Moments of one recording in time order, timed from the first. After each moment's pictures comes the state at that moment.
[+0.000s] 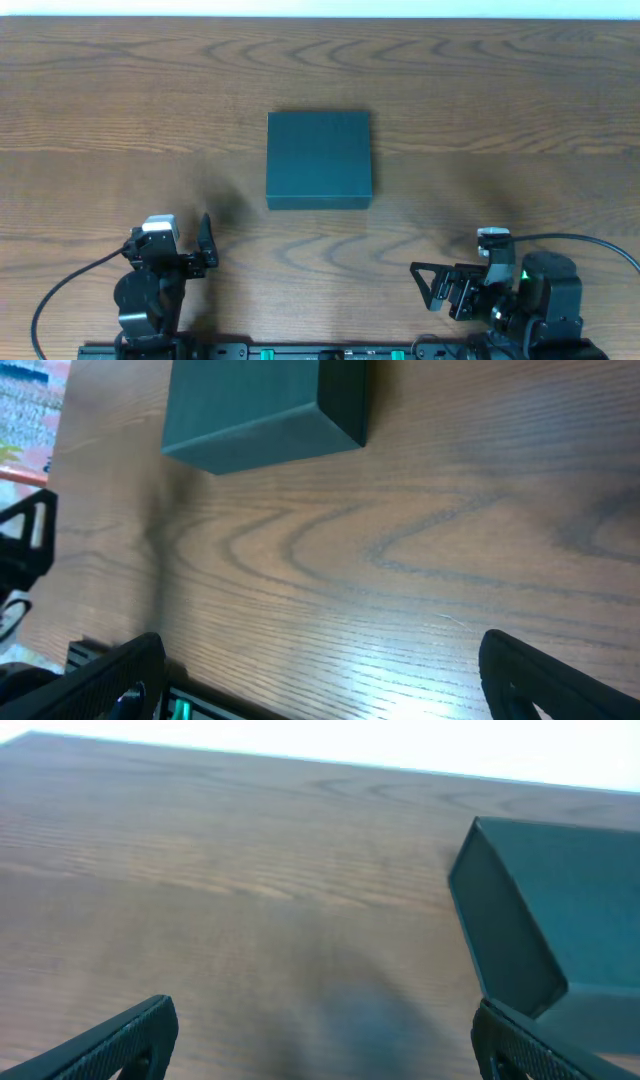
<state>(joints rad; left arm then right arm) 0.08 0.06 0.13 -0.40 0.08 -0.07 0.09 0.40 0.65 -1.09 -0.47 0.39</state>
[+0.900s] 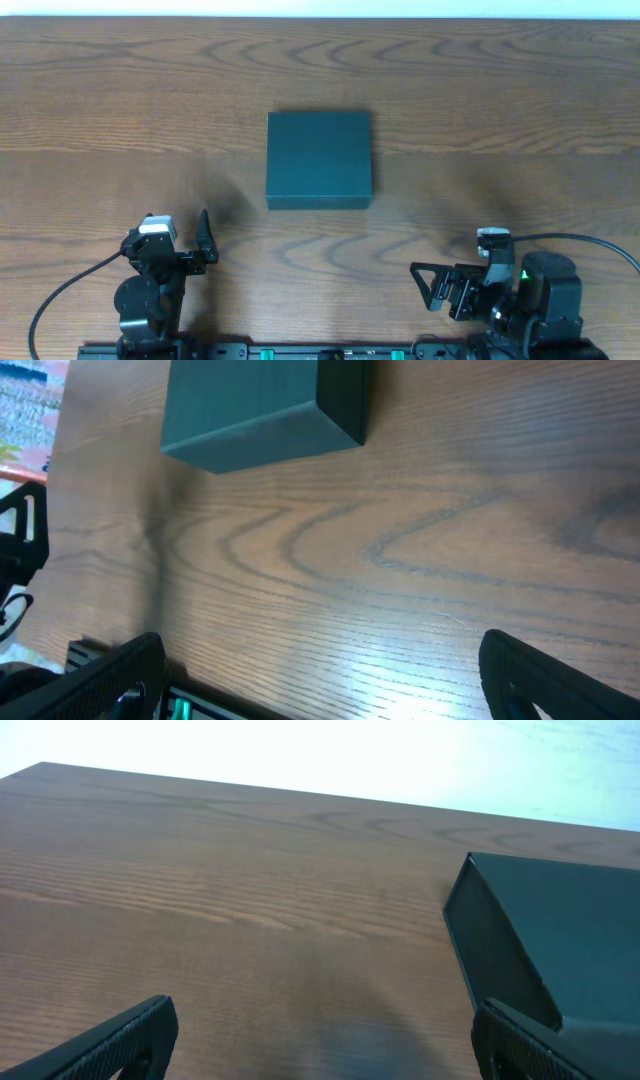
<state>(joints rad) 0.08 0.01 0.11 -0.34 0.08 -0.09 0.09 0.40 0.65 -1.09 -0.47 0.39</state>
